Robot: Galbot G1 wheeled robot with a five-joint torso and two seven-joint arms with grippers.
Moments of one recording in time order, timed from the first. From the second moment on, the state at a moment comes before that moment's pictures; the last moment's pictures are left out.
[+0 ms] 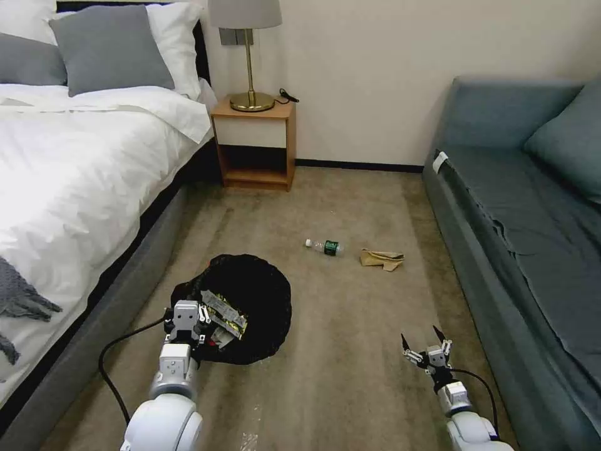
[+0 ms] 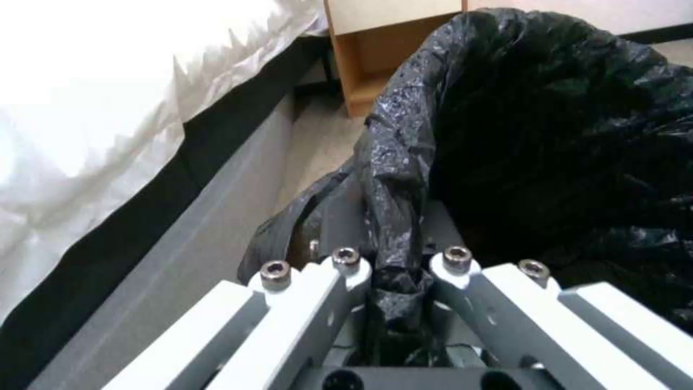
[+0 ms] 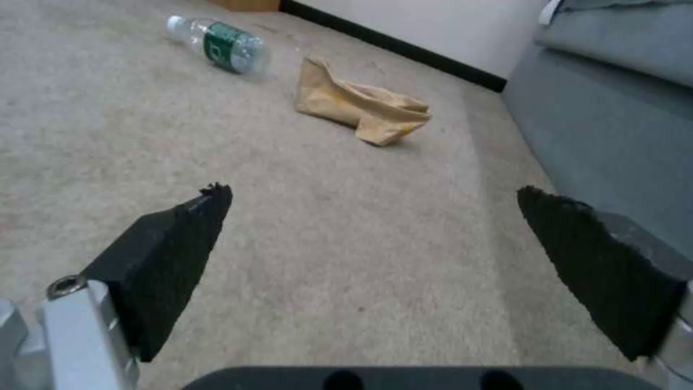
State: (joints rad) left arm 1.53 -1.30 -0.42 -2.13 -0.01 0.27 -0.31; right arm -1.05 1.23 0.46 0.74 0.03 0.74 -0.08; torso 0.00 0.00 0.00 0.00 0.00
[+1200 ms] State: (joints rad) left arm 1.46 -1.28 -0.45 -2.10 -0.04 0.27 -0.31; right arm -1.04 1.25 0.47 0.71 0.03 0.74 -0.10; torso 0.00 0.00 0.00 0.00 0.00
